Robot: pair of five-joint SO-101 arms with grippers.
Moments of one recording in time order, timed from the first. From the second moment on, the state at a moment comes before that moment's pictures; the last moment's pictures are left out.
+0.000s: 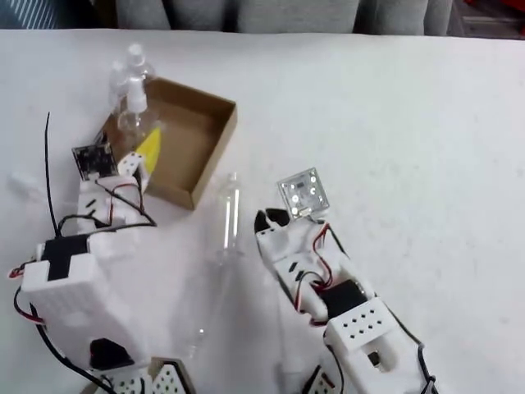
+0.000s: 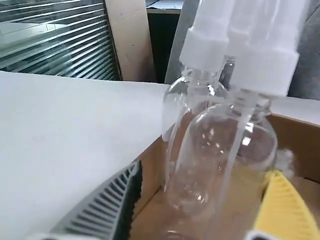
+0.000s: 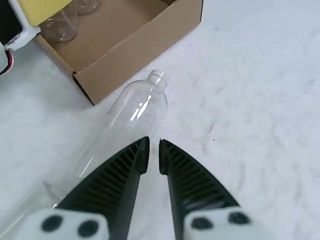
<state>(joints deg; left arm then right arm) -17.3 21.9 57.9 -57.7 2.2 -29.5 -58.9 80.3 21.0 -2.5</state>
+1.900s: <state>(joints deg) -20.3 9.9 67.2 -51.0 4.5 -29.5 -58.9 80.3 21.0 -2.5</state>
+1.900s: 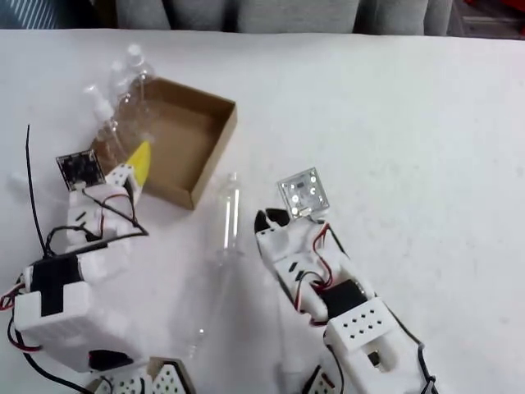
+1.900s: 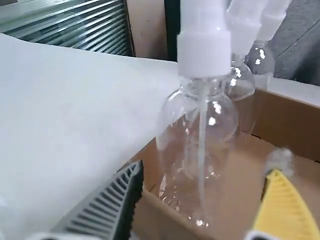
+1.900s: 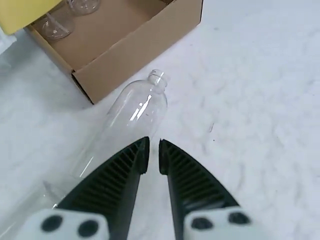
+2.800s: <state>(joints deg) -32.0 -50.8 74.7 12.5 2.7 -29.5 -58.9 80.8 21.0 -2.5</state>
